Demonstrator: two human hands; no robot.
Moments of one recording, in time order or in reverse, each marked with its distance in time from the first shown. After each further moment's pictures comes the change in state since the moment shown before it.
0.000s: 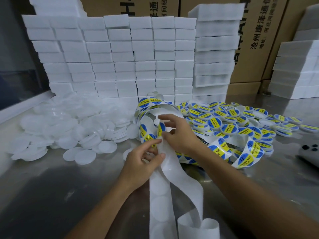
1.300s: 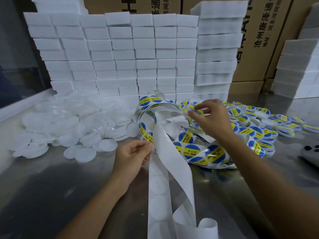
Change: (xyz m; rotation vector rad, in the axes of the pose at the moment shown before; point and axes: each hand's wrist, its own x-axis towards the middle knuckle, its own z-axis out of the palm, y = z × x) left_hand 0.001 0.009 -0.005 -0.283 0.250 -0.204; right_hand 0.020 0.038 -0.076 -0.230 0.419 -0.063
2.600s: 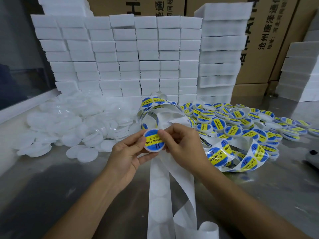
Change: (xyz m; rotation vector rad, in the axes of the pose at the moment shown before) left_hand 0.002 0.025 -0.010 -0.421 -0.190 -0.129; right_hand -0.079 -0.062 0.040 0.451 -0.261 -0.072
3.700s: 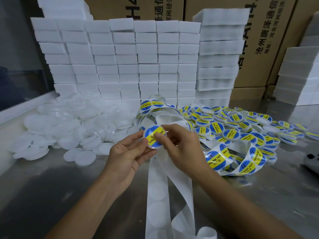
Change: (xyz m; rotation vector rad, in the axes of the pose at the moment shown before) left_hand -0.005 0.005 0.013 -0.088 0.046 0.050; right_hand 0.002 0.000 0.000 -0.138 0.082 -0.147
